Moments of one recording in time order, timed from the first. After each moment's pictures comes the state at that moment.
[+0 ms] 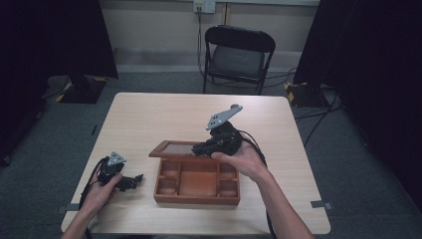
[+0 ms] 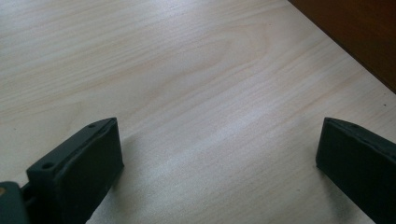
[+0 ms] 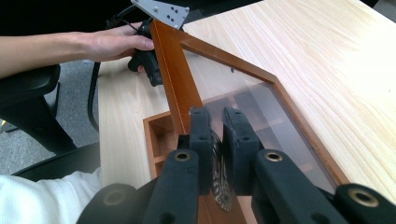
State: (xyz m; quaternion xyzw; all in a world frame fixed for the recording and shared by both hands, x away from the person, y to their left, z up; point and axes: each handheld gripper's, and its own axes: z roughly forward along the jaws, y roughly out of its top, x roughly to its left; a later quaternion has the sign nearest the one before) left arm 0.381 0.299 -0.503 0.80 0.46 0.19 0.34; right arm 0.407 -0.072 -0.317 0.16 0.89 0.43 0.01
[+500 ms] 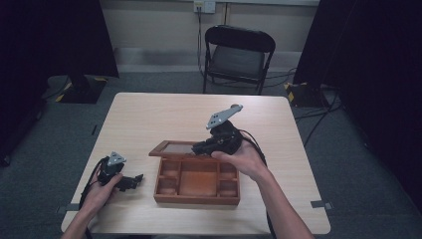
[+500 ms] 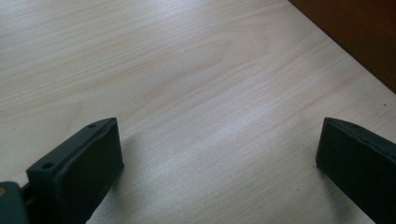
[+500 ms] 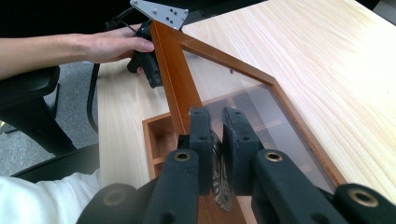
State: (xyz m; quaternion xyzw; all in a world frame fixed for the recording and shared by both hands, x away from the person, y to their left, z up) left arm 0.381 0.299 -0.503 0.80 0.46 0.19 0.34; right arm 0.409 -0.072 -0.316 0.16 0.89 0.43 0.01
